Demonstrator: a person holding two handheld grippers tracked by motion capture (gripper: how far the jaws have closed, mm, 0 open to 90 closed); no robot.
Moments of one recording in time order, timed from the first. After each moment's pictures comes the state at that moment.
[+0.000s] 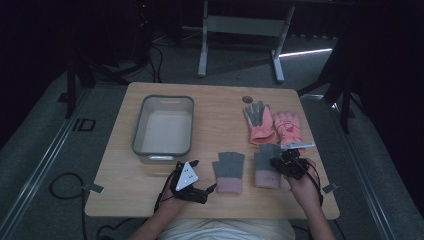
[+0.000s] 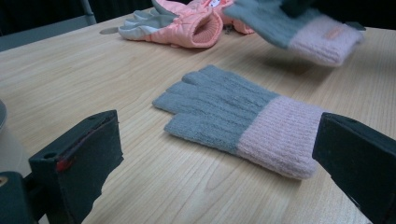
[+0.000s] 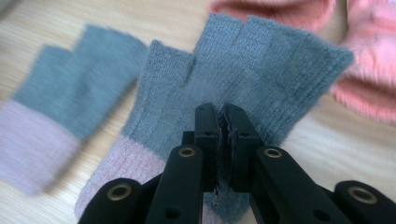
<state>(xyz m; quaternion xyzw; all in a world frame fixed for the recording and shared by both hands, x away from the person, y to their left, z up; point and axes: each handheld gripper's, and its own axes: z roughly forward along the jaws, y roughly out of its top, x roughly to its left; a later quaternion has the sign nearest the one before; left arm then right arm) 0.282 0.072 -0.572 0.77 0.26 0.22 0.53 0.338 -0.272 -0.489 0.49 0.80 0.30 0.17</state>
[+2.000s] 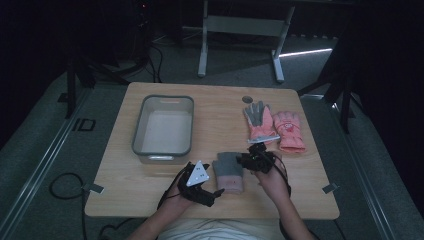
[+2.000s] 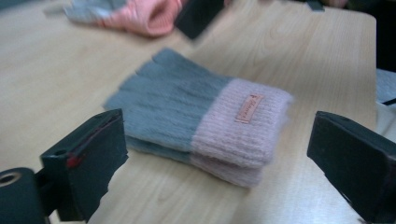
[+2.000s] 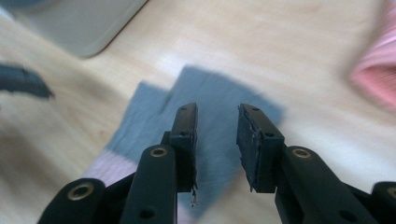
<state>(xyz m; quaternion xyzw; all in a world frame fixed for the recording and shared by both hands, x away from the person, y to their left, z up) 0.281 0.046 -0.545 0.83 0.23 0.15 0.49 0.353 -0.188 -0.494 0.45 0.82 0.33 0.12</state>
